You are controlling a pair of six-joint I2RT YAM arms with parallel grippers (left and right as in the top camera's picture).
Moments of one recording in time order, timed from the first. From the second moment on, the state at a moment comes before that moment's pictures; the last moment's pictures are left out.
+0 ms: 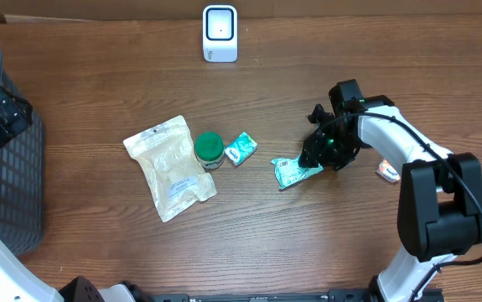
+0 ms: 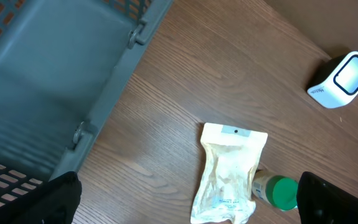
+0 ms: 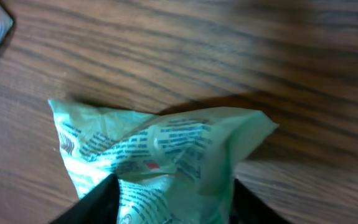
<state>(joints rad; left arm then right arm) 0.61 1.51 2.08 -1.58 0.20 -0.13 0.17 1.91 1.23 -0.89 -0.36 0.00</state>
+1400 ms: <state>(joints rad) 0.61 1.51 2.08 -1.58 0.20 -0.13 0.17 1.38 1.33 -0.89 -0.64 0.20</state>
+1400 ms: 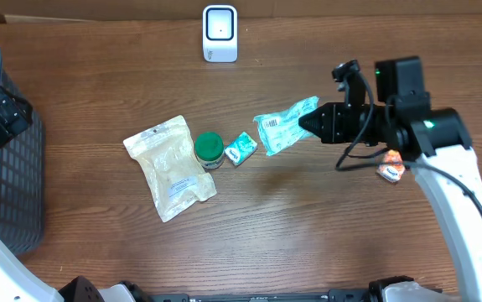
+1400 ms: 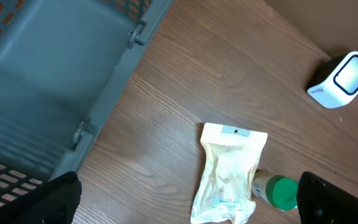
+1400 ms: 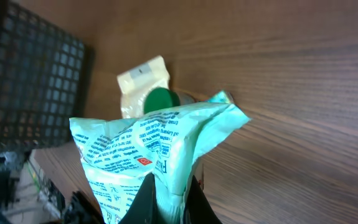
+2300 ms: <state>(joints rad) 0.61 1.51 2.08 -1.58 0.20 -0.13 0.45 1.60 1.93 -0.96 0.01 0.35</state>
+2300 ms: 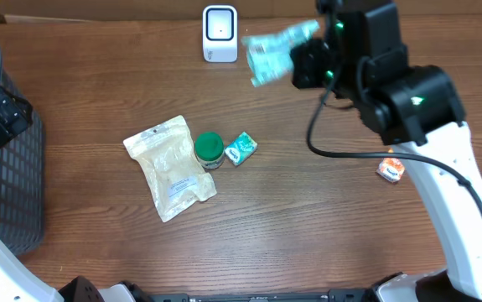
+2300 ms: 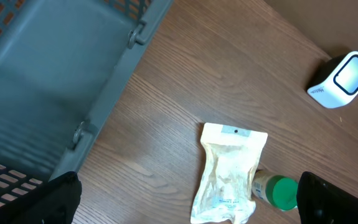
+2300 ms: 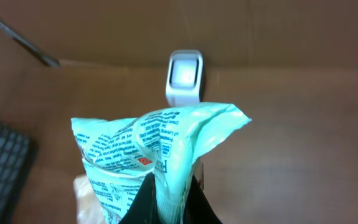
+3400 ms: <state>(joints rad) 0.61 1.51 2.08 -1.58 0.20 -0.13 0.53 2.32 1.93 0.36 0.45 -0.74</state>
